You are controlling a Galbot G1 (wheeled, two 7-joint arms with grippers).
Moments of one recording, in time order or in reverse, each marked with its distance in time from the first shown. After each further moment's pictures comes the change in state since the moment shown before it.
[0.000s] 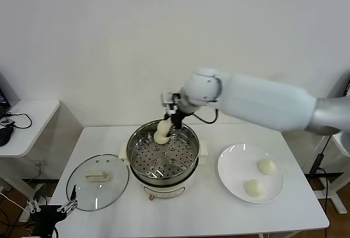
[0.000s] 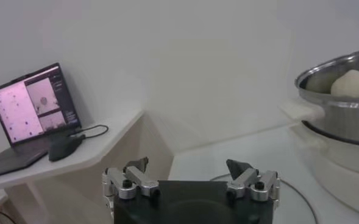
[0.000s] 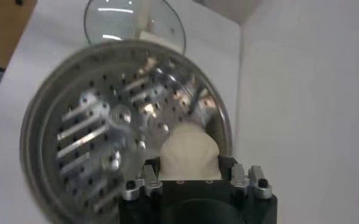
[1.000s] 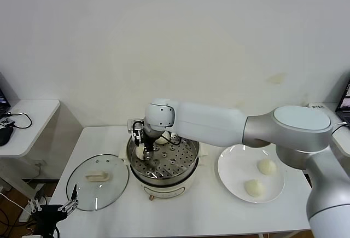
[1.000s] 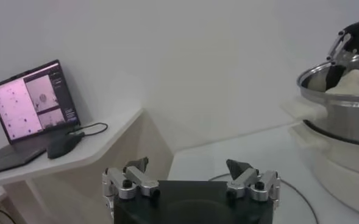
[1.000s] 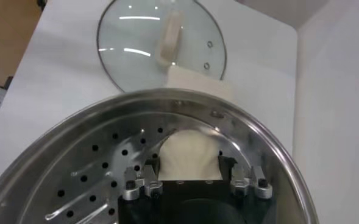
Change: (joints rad) left arm -0.014 0.002 0.004 0.016 -0.005 0.001 0.005; right arm -0.154 0.249 -0.023 -0.210 -0.039 -0.023 0.015
